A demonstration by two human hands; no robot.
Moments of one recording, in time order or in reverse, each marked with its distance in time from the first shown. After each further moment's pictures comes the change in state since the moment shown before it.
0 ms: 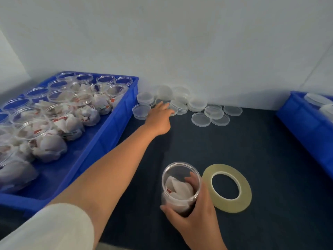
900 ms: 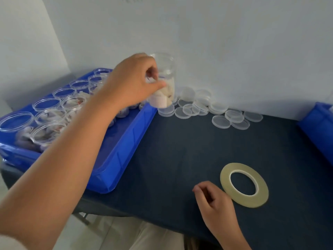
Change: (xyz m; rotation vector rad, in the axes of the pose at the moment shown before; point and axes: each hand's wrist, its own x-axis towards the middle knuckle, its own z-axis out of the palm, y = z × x) left_hand -0.161 -0.037 -0.214 -0.062 0.506 0.090; right_hand -0.004 -0.011 -0.002 -0.132 -0.113 0.004
